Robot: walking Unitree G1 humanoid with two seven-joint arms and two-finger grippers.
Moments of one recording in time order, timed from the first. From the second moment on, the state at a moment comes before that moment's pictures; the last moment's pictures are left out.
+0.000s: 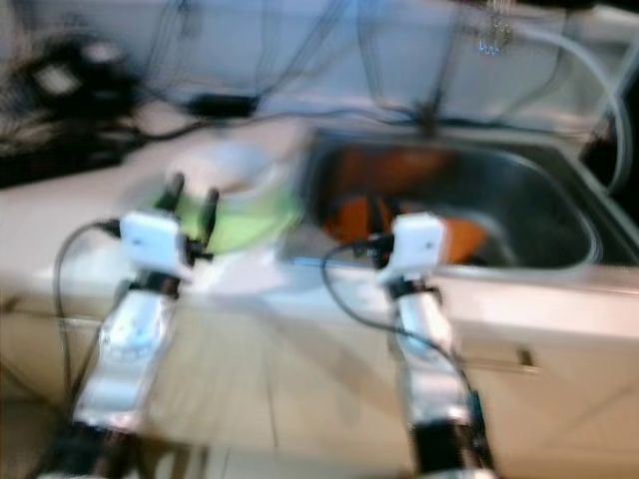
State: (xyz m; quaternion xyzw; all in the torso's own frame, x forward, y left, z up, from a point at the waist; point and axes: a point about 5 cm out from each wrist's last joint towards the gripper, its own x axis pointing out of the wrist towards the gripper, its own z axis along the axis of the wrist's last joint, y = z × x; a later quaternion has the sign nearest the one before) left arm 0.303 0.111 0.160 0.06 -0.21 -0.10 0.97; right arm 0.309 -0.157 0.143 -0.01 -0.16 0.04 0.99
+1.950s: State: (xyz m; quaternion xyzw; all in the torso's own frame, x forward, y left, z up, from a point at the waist) left arm 0.302 0.136 0.162 0.01 -0.13 -0.08 0.99; right arm 0.312 -0.139 0.141 0.01 -0.16 0.06 0.99
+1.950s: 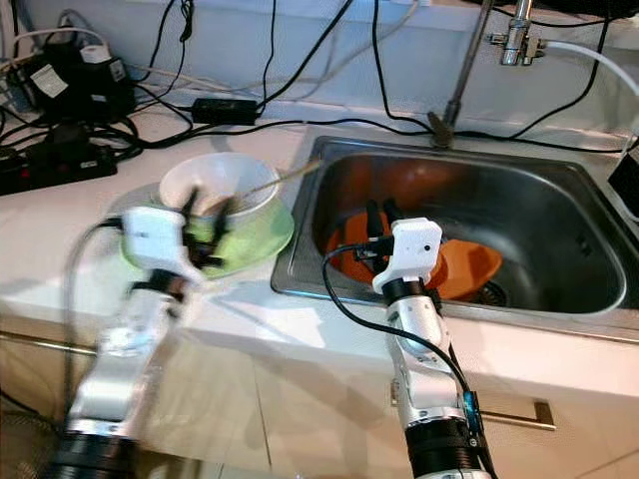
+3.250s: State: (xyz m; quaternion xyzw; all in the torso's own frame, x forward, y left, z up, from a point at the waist) left arm 0.305 0.121 0.161 0.00 -0.10 -0.15 0.98; right arm 0.317 -0.140 0.146 0.01 -0.17 0.06 0.98
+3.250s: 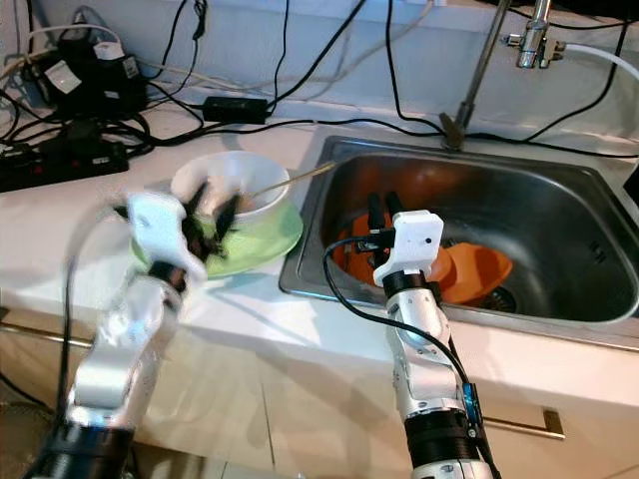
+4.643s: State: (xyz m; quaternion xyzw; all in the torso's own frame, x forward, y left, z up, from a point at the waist) left arm 0.298 0.183 0.211 0.18 -0.19 -0.11 0.96; right arm 0.318 -0.141 0.146 0.01 -0.17 0.05 0.98
